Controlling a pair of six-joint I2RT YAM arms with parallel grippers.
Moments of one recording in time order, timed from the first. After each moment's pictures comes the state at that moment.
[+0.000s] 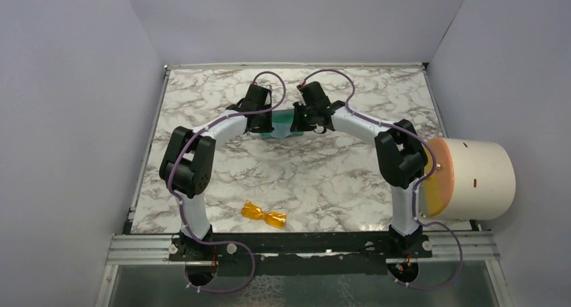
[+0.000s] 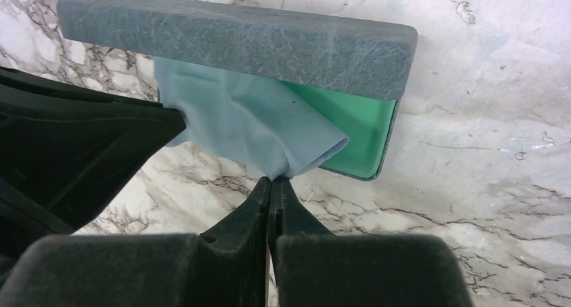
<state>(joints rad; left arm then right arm) -0.41 1.87 1.28 -0.31 0.07 -0.39 0.60 2.03 1.51 -0.30 -0.13 0.46</state>
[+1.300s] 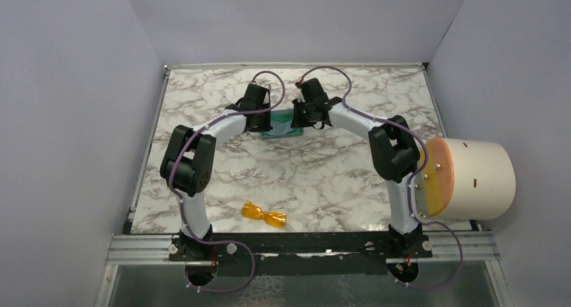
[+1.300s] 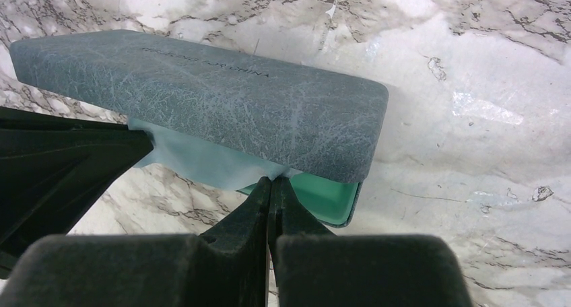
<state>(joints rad) -0.39 1.89 1.29 -0.29 0.06 -0.36 0.58 2.13 1.60 -0.32 -0.13 0.38</state>
